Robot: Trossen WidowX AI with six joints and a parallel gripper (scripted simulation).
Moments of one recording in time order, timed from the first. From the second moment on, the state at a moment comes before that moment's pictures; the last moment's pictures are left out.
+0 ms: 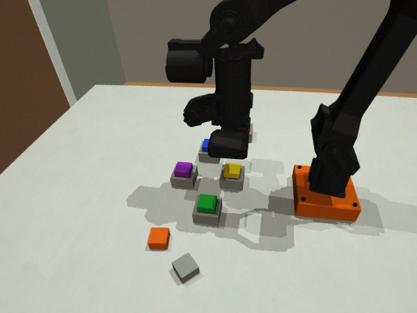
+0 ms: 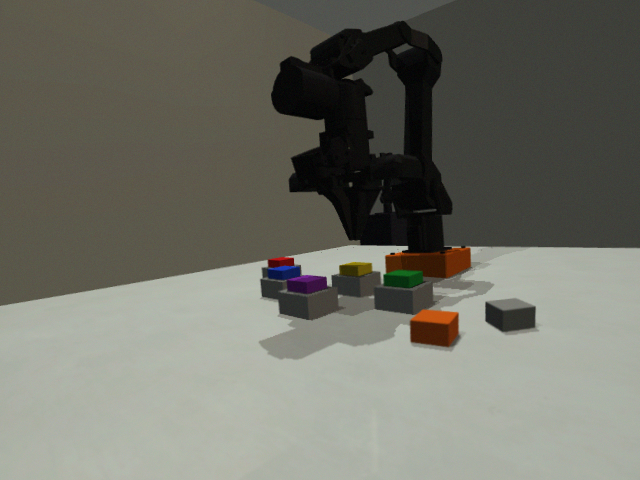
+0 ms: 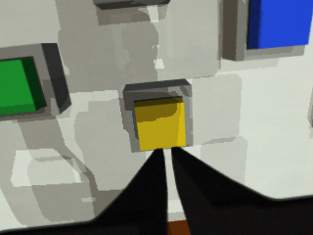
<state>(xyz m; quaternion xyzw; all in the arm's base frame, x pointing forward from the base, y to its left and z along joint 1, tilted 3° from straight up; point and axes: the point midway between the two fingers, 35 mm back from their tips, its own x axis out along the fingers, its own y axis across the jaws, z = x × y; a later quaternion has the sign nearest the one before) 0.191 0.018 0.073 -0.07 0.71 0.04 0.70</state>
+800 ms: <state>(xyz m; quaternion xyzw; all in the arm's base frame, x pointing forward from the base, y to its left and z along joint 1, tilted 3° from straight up) 0.193 0.017 0.036 -0.07 0.70 0.04 0.71</state>
